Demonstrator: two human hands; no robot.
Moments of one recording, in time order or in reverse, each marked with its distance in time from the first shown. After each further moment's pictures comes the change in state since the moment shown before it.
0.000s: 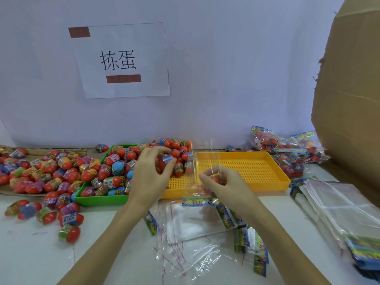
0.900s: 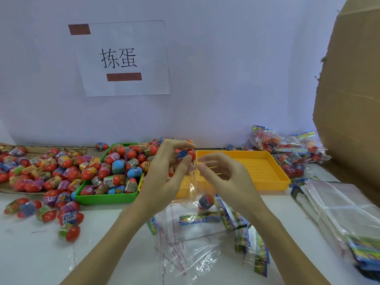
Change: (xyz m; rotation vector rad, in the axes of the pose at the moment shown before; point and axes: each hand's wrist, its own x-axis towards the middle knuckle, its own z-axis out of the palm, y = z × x) left_hand -0.009 0.030 0.000 -0.412 -0.183 0.216; right_hand -0.009 -0.021 0.003 -0.049 0.106 -0.288
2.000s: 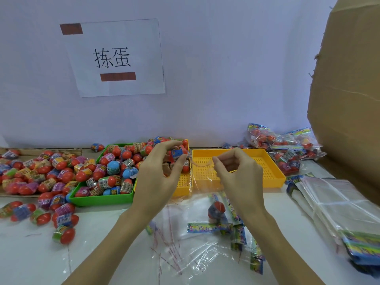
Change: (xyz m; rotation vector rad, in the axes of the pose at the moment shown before) left_hand -0.004 -0.002 0.009 0.232 0.189 -0.045; right_hand 0.000 0.006 -0.005 -0.291 0.419 -0.026
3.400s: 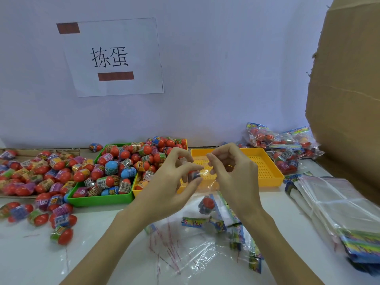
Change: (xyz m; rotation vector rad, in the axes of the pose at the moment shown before) left_hand -0.004 0.000 -0.001 0.132 -0.445 0.207; right_hand -0.002 -0.007 -0.001 0.123 -0.048 -0.083
